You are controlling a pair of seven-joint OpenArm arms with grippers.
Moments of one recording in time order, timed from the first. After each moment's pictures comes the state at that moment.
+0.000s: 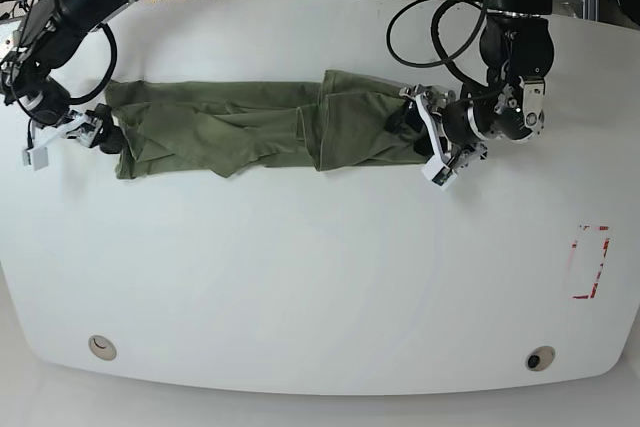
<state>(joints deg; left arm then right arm) -1.3 -11.4 -1.1 85.2 -26.4 -38.3 56.7 8.1 17.5 55.8 76.2 42.9 40.9 -83.6</state>
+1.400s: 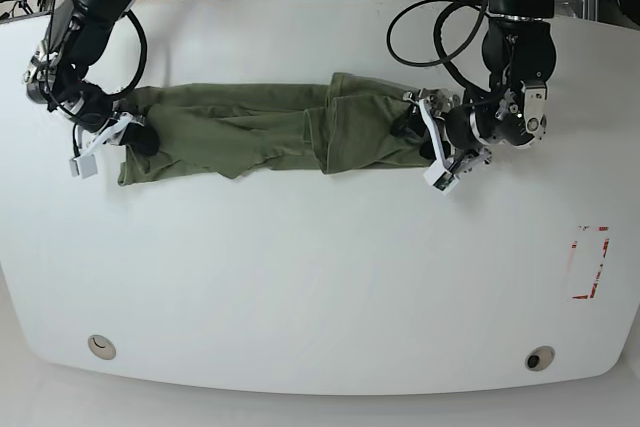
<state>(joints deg) -3.2 -10.6 -0.5 85.1 -24.8 -38.0 58.3 2.7 14.8 40.1 77.4 50.3 40.9 -73.6</state>
